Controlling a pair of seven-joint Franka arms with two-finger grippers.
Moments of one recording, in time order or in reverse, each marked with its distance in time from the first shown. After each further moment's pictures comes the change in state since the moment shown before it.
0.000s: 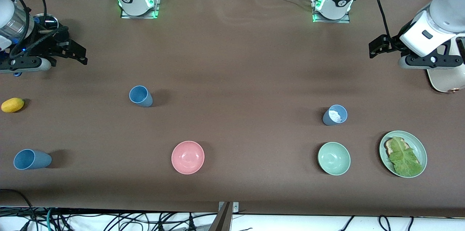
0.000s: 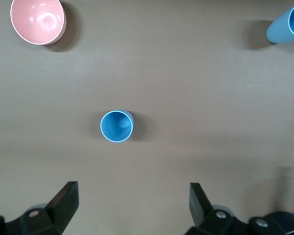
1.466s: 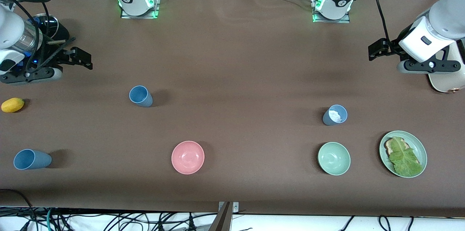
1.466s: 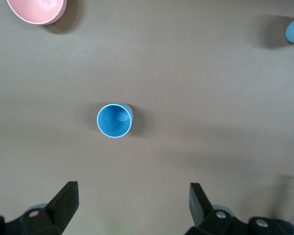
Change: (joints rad) left arm -0.001 0.042 0.000 0.035 0.000 -0.022 0.000; right arm -0.002 0.056 -0.001 0.000 0.000 -0.004 -0.083
